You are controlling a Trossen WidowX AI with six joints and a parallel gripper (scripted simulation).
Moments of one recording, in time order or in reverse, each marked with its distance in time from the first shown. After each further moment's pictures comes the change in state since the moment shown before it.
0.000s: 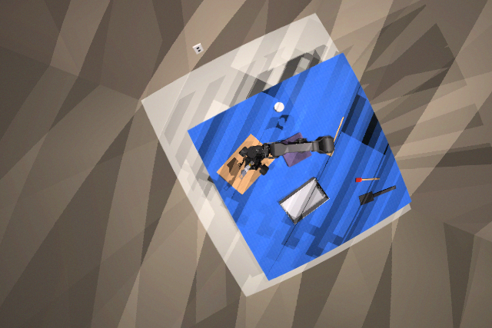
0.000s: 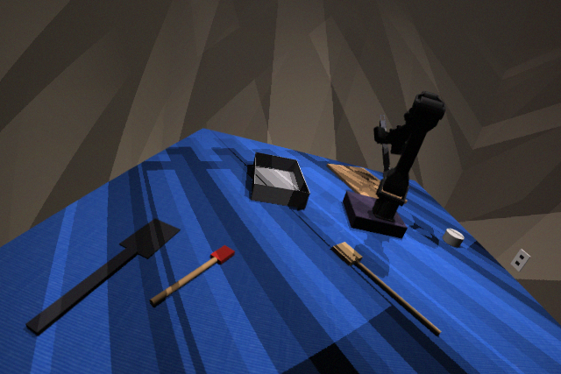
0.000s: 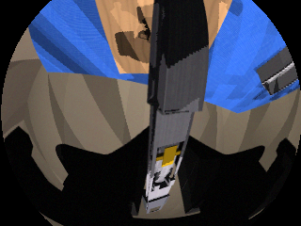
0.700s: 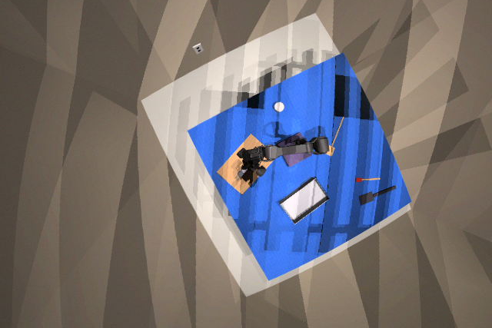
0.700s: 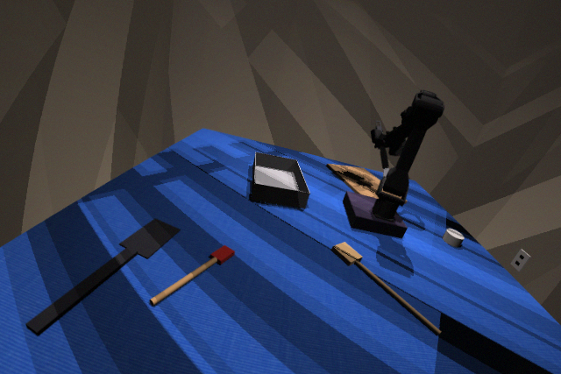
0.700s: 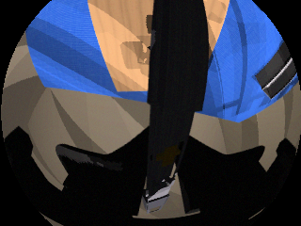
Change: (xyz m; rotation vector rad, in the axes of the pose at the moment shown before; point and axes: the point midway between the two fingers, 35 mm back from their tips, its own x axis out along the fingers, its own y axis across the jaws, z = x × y) arm 0.021 0.003 0.011 0.041 -0.147 -0.012
